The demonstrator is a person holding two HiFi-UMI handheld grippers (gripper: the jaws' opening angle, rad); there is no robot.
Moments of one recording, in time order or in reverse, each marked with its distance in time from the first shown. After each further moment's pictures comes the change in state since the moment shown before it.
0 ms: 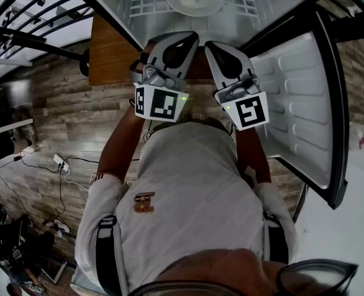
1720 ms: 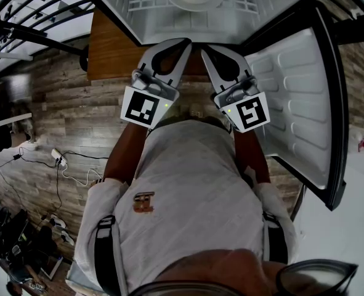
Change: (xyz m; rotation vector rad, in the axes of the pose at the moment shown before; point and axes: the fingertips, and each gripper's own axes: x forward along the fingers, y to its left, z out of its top) left arm -0.029 -0.002 0.012 -0.497 -0.134 0.016; right arm -0.013 0.015 0.001 0.079 -0.037 0.084
